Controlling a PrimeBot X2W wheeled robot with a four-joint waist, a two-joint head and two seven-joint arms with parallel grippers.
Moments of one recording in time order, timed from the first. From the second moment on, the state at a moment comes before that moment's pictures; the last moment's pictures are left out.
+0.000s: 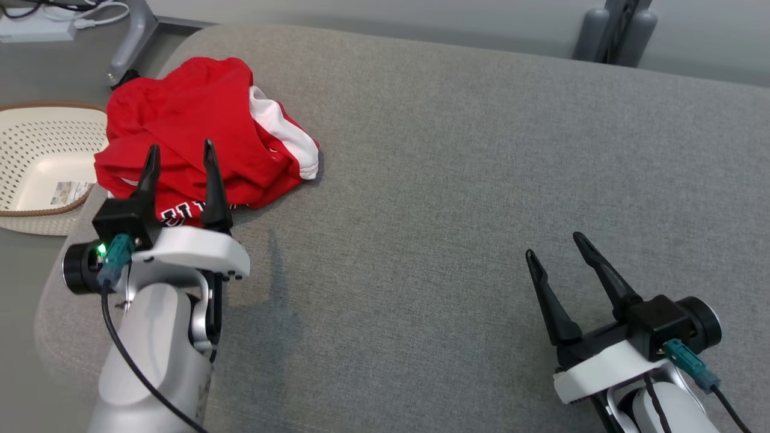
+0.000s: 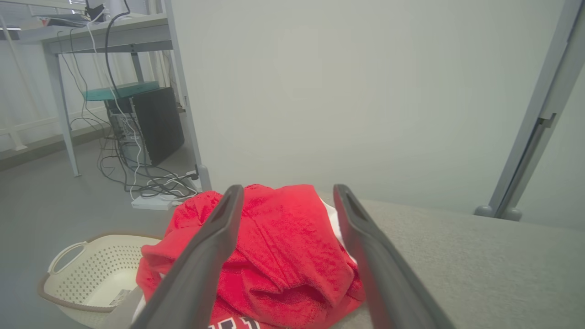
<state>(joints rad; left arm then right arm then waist) -0.48 0.05 -0.06 0.46 -0.22 0.11 -0.26 -0.18 -0.13 0.28 0.18 0.14 0.13 -0.26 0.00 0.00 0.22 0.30</state>
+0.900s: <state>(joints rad) -0.96 0.12 -0.09 1.14 -0.23 0.16 0.00 -0.26 -0.16 0.31 0.17 0.17 0.13 -0.26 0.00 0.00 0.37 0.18</state>
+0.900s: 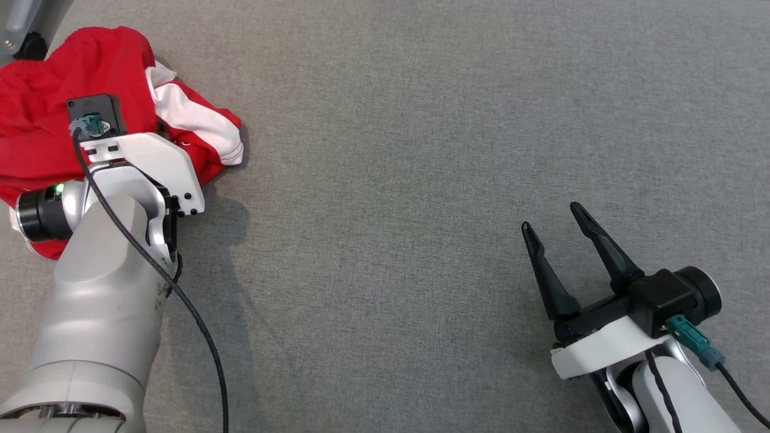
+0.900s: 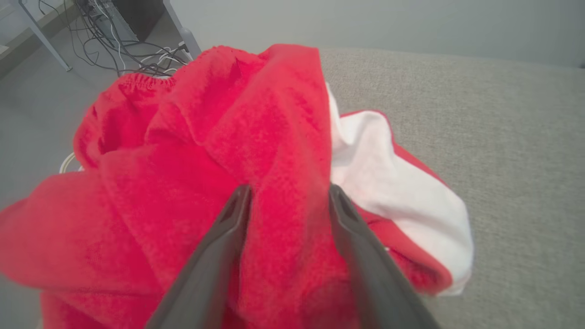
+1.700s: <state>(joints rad) -0.62 0.16 0.06 0.53 -0.27 0.07 -0.26 -0.21 -0.08 0.30 0.19 0.17 0.13 -0.26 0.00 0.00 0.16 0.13</state>
